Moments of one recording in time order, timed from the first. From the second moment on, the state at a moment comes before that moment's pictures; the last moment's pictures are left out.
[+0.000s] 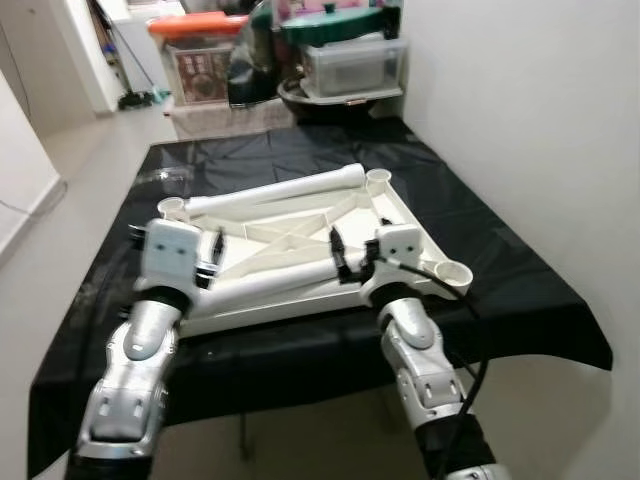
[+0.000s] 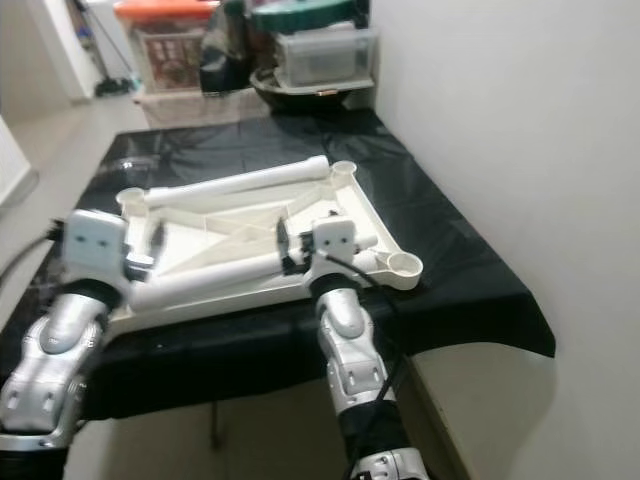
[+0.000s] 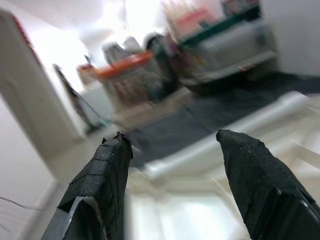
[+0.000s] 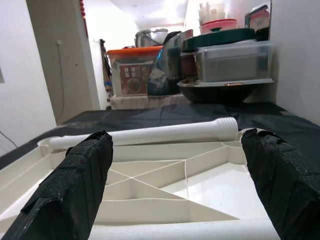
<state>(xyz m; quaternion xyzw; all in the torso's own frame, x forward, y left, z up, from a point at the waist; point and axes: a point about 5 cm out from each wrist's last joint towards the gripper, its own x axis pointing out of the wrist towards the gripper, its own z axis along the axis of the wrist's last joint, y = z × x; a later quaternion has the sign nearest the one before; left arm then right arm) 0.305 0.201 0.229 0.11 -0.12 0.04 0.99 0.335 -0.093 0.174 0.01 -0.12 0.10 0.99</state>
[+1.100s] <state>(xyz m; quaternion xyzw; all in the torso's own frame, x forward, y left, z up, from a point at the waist) 0.329 0.256 0.223 0.25 0.16 -0.30 0.91 0.338 -0.093 0.171 0.00 -0.09 0.10 0.99</state>
